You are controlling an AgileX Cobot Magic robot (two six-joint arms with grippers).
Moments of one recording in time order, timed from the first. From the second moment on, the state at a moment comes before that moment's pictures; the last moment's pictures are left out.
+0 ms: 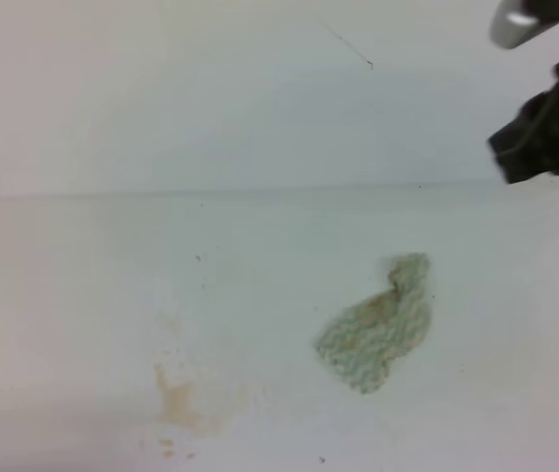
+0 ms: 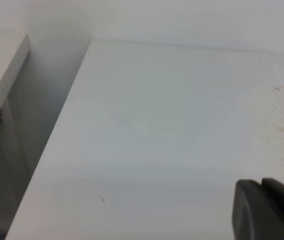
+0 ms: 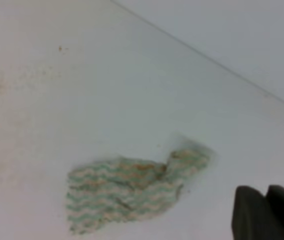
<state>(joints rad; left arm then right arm) 0.06 0.00 0.00 -0.09 0.31 -0.07 0.36 1.42 -1.32 0.15 0.69 -0.39</state>
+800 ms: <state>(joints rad) 0.06 0.00 0.00 -0.09 0.31 -0.07 0.36 0.69 -0.40 0.03 0.10 -0.20</state>
